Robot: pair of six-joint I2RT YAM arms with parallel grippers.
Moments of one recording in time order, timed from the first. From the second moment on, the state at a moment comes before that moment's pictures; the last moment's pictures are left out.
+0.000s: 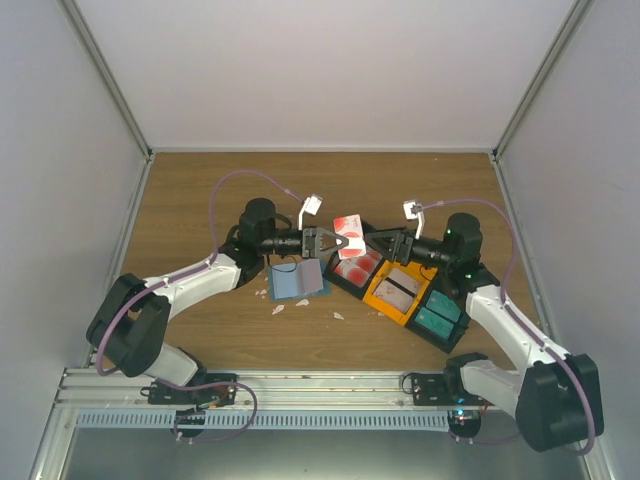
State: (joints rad) left arm -0.59 1.48 0.84 0.50 0.89 -0.84; right arm 0.23 1.05 0.58 0.26 -0.92 0.60
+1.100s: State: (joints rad) left arm -0.56 1.51 0.86 0.59 1.06 -0.99; right arm 0.28 1.19 0.58 0.56 -1.15 0.85
